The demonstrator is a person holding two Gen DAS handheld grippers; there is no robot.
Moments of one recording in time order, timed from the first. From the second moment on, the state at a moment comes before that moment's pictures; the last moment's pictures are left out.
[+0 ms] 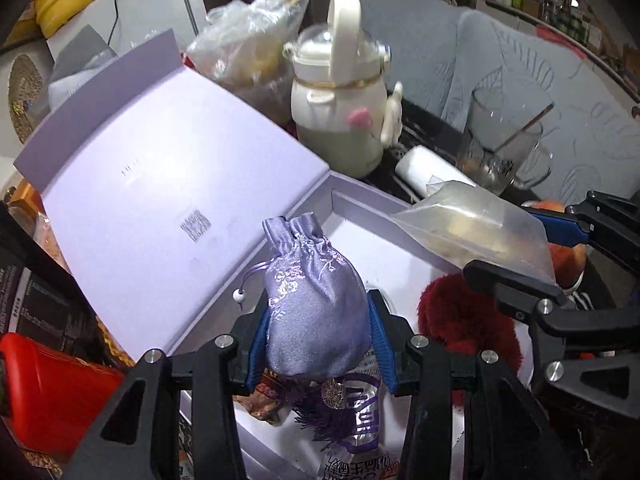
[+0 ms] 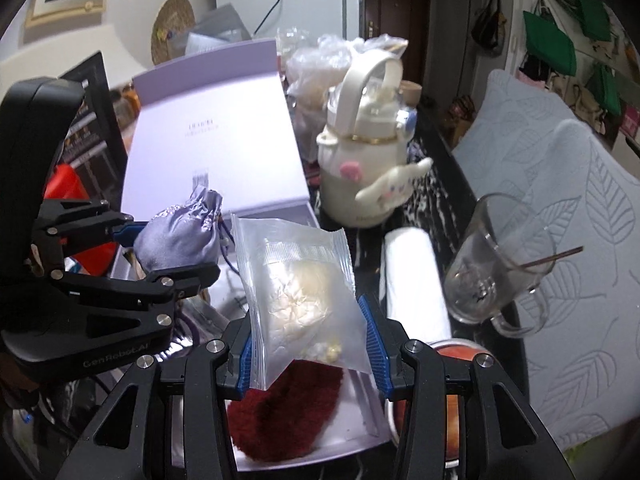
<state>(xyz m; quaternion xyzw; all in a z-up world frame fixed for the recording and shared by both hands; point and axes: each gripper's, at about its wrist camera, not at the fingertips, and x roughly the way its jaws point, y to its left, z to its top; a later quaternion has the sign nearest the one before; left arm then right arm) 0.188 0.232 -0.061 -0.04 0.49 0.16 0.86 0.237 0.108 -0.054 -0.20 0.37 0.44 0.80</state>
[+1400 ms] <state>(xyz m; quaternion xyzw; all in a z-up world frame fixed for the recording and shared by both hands) 0.178 0.245 -0.053 -0.03 0.52 0.21 0.82 0.224 0.112 -0.058 -0.24 0.39 0.39 0.80</state>
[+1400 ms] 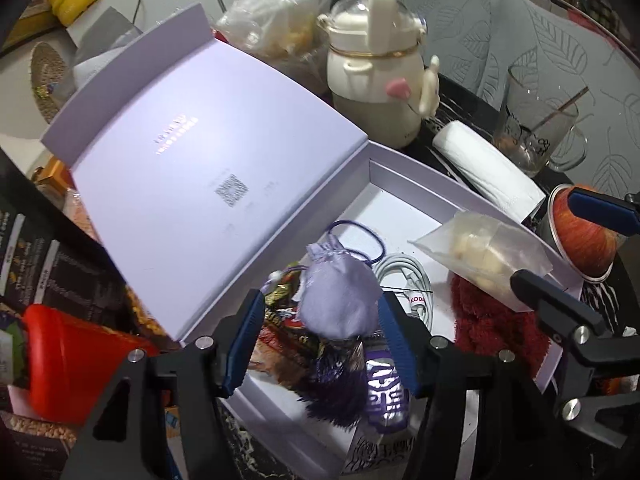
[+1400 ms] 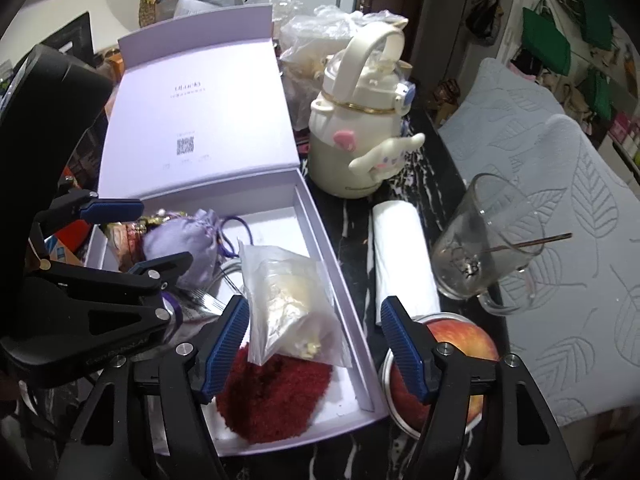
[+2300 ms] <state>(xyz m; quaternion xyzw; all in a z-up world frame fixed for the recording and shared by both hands) 0.097 0.181 0.096 0.02 0.35 0.24 0.91 0.171 0.038 0.075 -0.17 0.27 0.40 0.86</state>
